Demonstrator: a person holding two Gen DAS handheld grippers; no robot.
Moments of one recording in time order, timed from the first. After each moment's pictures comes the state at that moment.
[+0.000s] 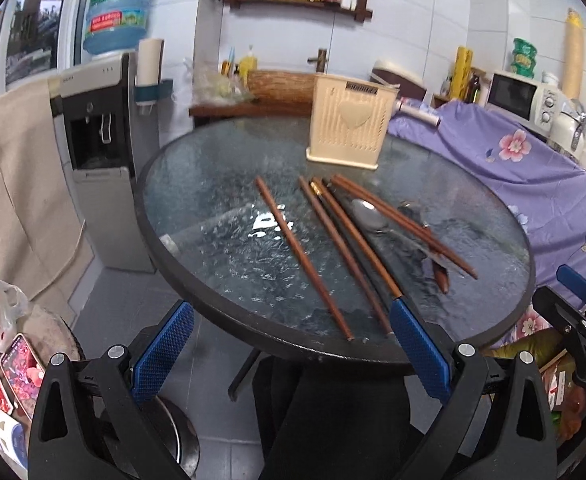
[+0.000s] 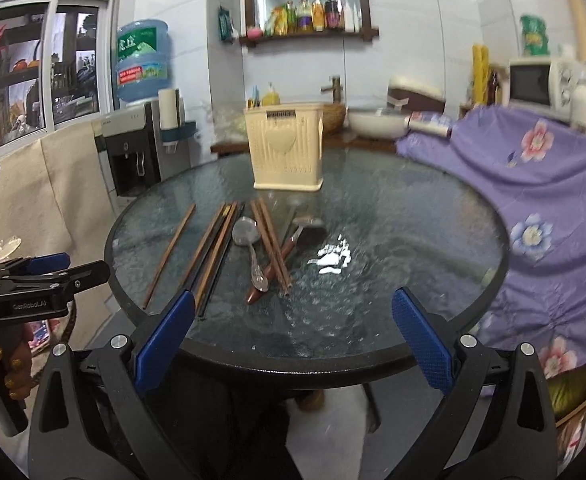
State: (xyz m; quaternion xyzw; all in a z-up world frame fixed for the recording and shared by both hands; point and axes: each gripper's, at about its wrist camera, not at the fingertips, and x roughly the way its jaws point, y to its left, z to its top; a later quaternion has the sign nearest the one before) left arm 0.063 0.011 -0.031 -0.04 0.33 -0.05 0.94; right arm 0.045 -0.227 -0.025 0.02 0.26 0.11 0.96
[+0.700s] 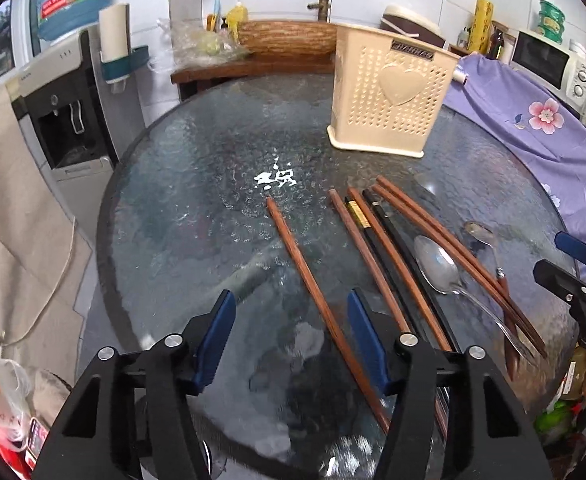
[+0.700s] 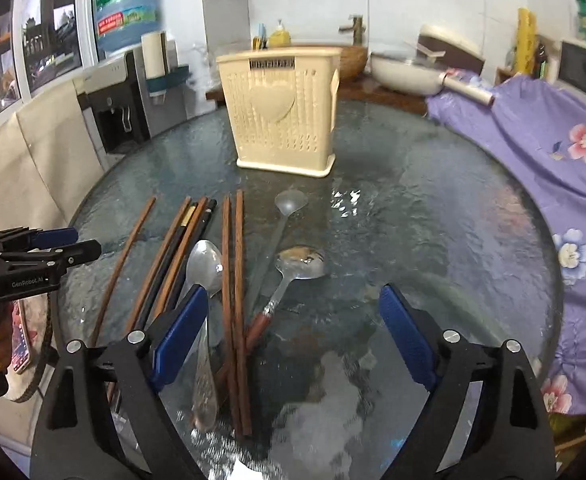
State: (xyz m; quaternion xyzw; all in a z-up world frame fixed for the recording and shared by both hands) left arm 0.201 0.027 -0.030 0.00 0.43 -0.05 0.90; right arm 0.211 -0.211 -0.023 -0.01 0.37 0.13 0.92
